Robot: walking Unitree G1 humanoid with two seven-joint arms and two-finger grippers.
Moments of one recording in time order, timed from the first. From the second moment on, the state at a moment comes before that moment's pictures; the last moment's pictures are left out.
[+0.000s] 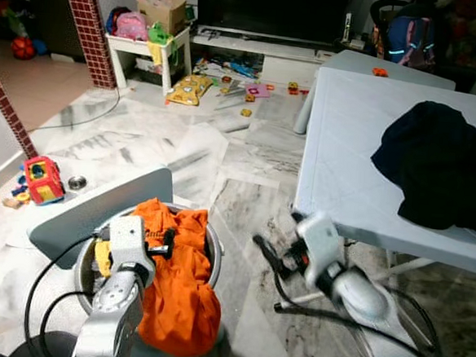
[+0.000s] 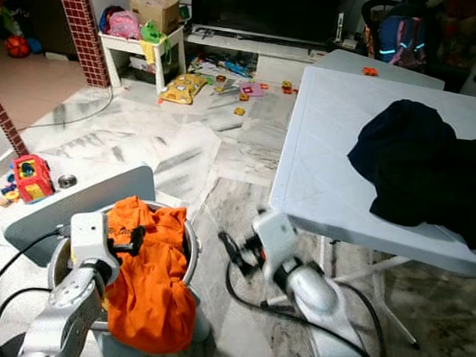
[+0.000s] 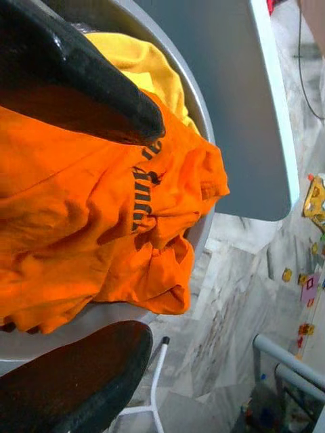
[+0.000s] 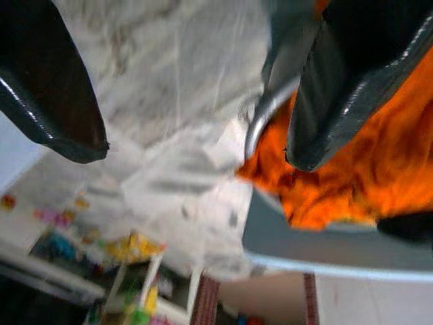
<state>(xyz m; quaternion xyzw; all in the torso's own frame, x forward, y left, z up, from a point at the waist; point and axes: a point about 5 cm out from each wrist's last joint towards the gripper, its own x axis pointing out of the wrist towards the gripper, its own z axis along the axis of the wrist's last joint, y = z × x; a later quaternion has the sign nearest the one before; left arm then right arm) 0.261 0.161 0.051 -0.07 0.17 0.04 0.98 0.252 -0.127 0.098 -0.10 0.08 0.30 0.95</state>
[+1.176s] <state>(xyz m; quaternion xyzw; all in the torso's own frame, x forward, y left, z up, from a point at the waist) 0.296 0.171 0.045 -0.05 0.16 0.09 0.98 0.196 -0.158 0.114 -0.09 0.20 0.31 0.92</state>
